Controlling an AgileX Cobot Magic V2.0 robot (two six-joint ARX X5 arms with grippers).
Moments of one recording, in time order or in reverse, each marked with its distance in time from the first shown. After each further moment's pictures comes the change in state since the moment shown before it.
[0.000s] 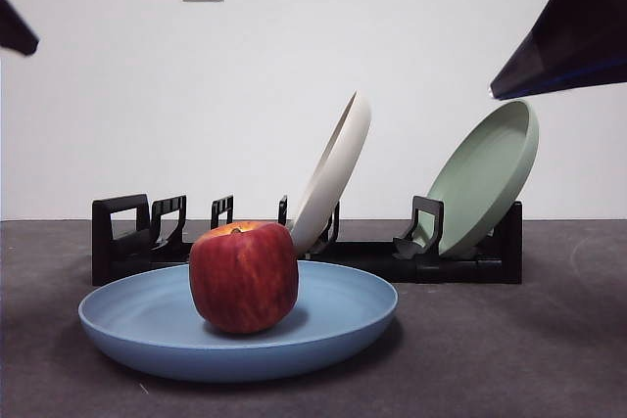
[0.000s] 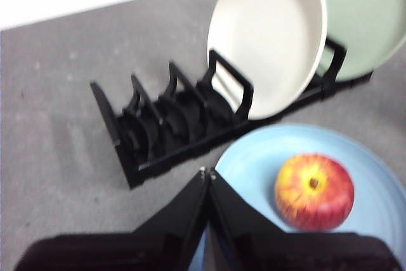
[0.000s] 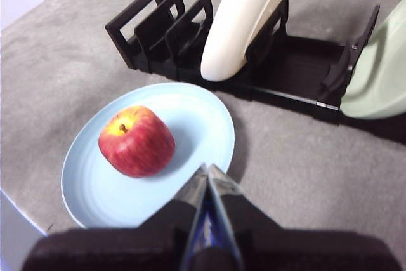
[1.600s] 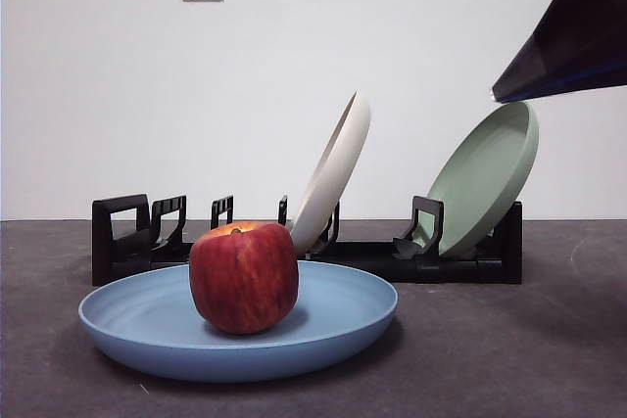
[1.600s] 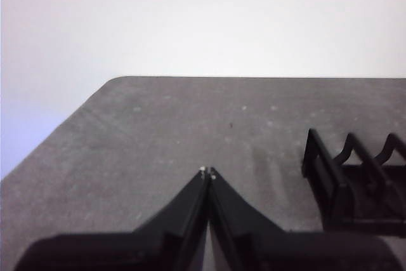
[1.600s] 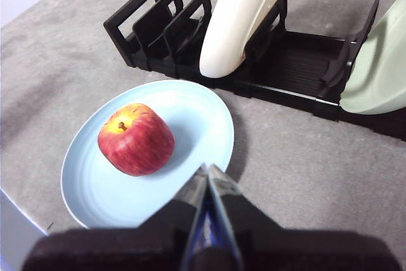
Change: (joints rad) left arm 0.809 -0.462 -0.216 0.034 0.265 0.088; right arm 0.000 -0.001 0.000 -0.004 0.000 0.003
